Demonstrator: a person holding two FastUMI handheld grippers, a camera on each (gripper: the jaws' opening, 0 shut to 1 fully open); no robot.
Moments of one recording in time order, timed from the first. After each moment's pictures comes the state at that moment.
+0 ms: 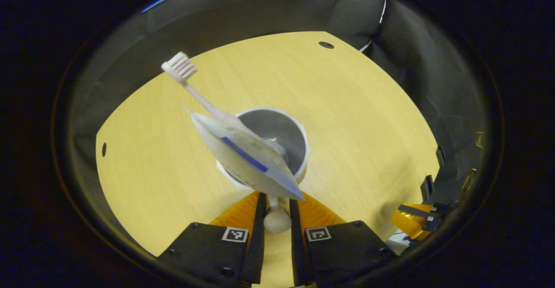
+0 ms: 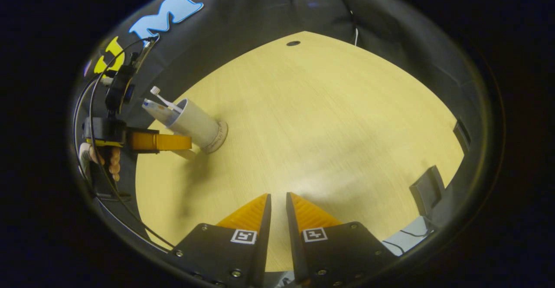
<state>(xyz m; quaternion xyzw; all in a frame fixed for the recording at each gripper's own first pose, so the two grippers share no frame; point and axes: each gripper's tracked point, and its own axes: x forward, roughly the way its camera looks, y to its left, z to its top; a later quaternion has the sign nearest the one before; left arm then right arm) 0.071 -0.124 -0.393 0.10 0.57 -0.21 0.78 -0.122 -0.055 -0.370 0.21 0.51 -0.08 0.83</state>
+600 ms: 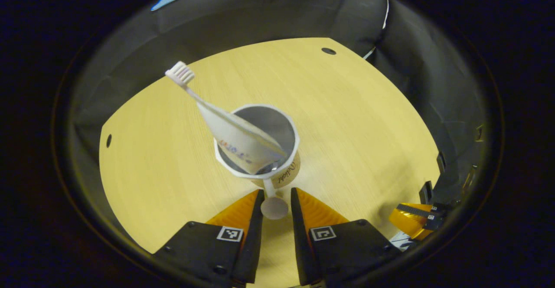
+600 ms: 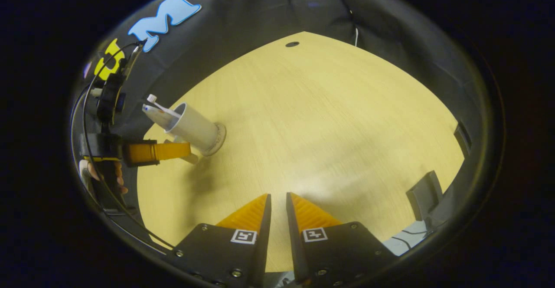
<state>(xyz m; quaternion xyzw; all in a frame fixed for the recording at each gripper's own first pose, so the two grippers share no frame) 0.057 -0.130 -0.383 0.08 0.56 -0.19 0.81 -0.120 -0.055 -0.369 0.21 0.50 -0.07 0.84</state>
